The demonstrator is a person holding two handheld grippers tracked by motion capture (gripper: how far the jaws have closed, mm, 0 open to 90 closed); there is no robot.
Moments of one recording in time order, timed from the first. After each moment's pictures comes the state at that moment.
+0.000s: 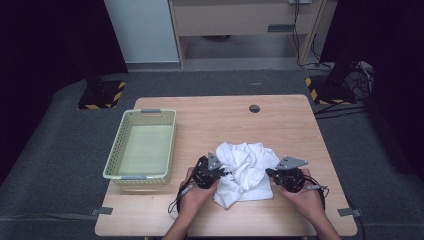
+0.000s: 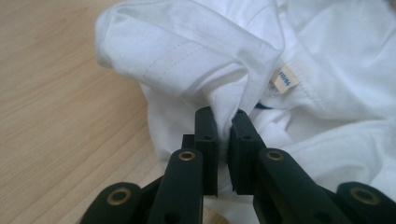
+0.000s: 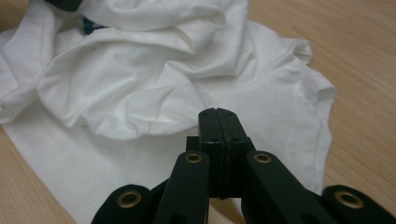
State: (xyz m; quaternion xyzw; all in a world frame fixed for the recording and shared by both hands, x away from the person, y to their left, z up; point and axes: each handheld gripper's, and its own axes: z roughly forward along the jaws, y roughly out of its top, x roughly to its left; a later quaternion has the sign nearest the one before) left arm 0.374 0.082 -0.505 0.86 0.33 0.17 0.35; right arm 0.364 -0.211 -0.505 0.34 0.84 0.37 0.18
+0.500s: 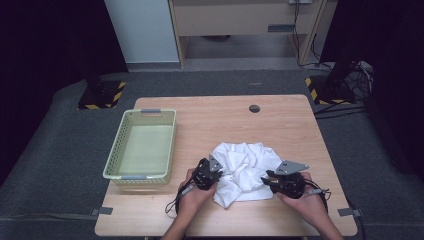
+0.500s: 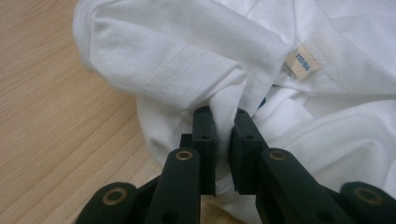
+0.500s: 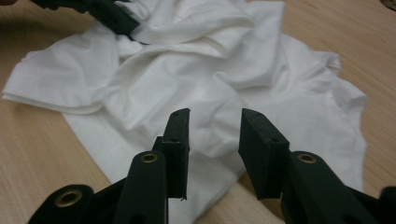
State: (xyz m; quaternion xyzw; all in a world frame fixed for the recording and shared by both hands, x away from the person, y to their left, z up) left arm 0.377 0.082 -0.518 0.87 0.33 0.17 0.32; right arm 0.346 -0.203 -0.493 0.31 0.85 0.39 0.17
